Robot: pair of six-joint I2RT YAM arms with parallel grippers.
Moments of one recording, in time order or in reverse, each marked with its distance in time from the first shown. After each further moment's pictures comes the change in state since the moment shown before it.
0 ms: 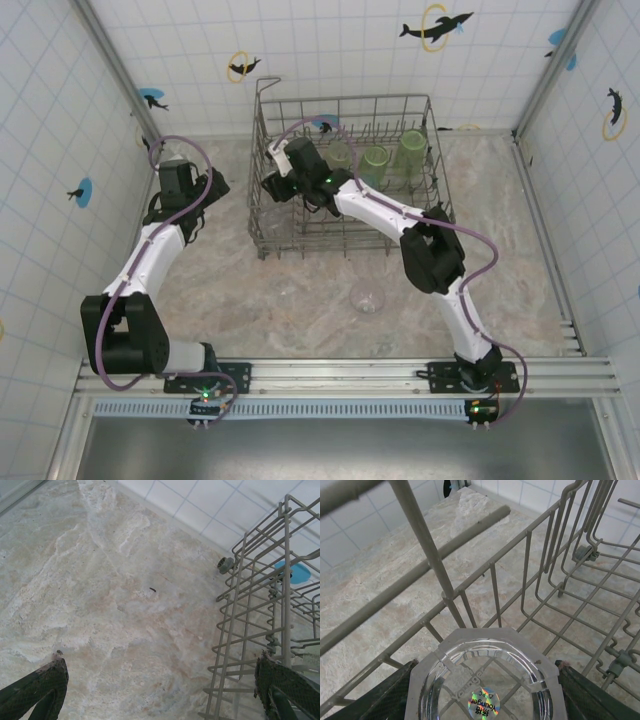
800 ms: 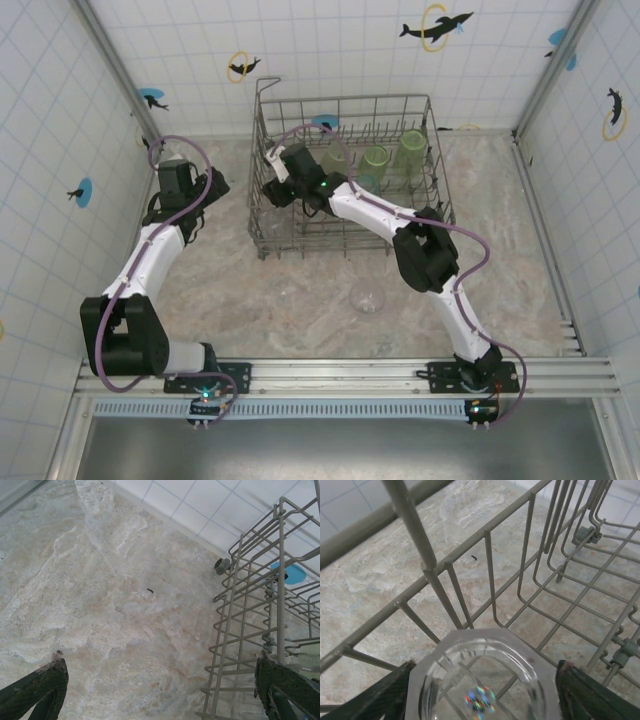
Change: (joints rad) left arm 0.000 -0.007 0.000 0.000 0.010 0.000; right arm 0.009 0.048 0.034 -0.032 0.045 -0.017
